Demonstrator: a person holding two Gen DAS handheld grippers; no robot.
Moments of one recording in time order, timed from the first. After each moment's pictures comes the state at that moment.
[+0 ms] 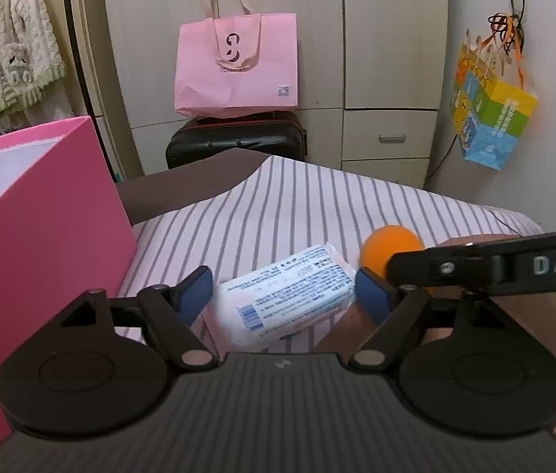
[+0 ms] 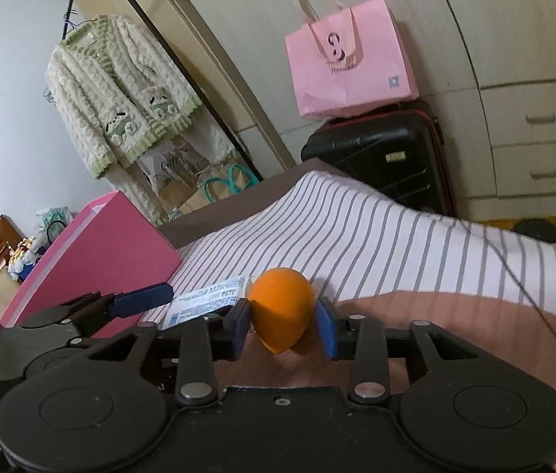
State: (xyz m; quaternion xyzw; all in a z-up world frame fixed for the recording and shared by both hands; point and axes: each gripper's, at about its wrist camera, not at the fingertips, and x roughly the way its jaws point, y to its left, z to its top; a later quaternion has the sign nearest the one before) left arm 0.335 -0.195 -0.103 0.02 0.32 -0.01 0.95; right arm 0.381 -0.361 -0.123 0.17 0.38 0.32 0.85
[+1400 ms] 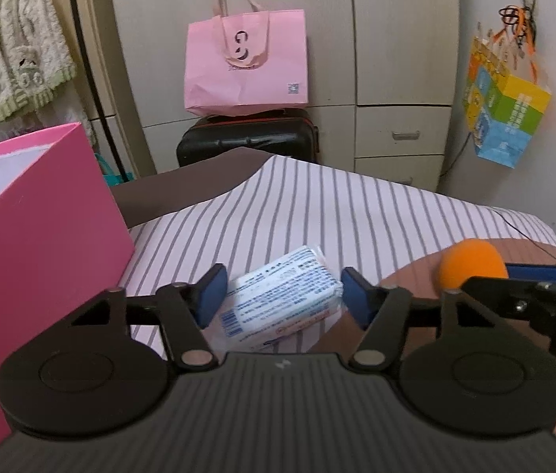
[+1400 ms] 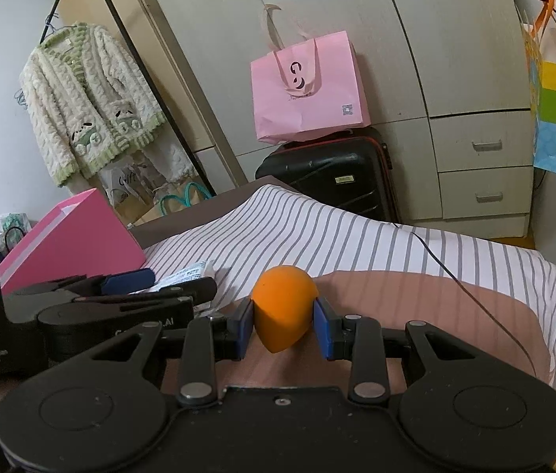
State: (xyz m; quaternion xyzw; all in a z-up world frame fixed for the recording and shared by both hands) left arm 0.340 -0.211 -0.103 0.03 0.32 0.02 0.95; right arm 0.336 -0.381 -0.113 0.13 0.34 0.24 0.90
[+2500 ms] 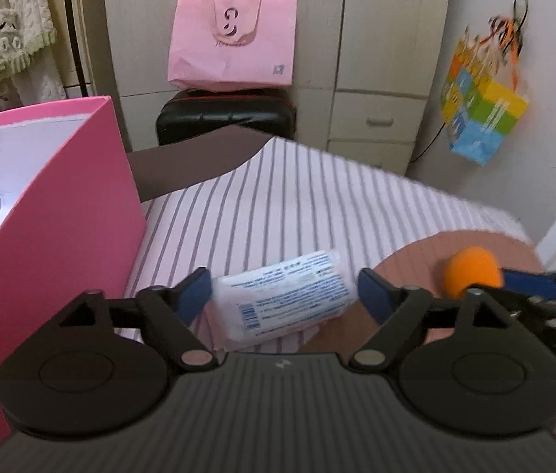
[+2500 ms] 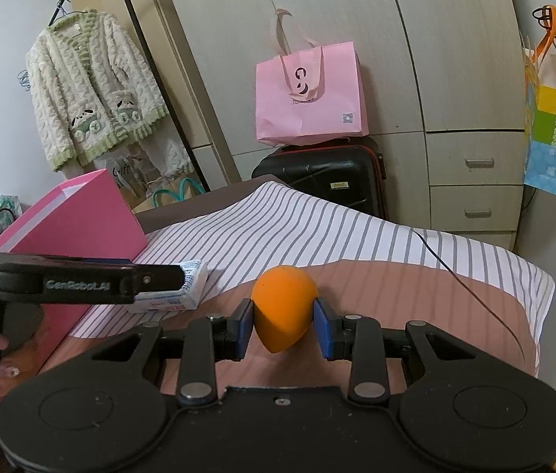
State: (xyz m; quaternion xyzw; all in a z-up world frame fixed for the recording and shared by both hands) left arm 0.334 -0.170 -0.091 -0.01 0.36 -0.03 0.93; right arm 0.319 -0.378 -0.112 0.09 0.33 0.23 0.91
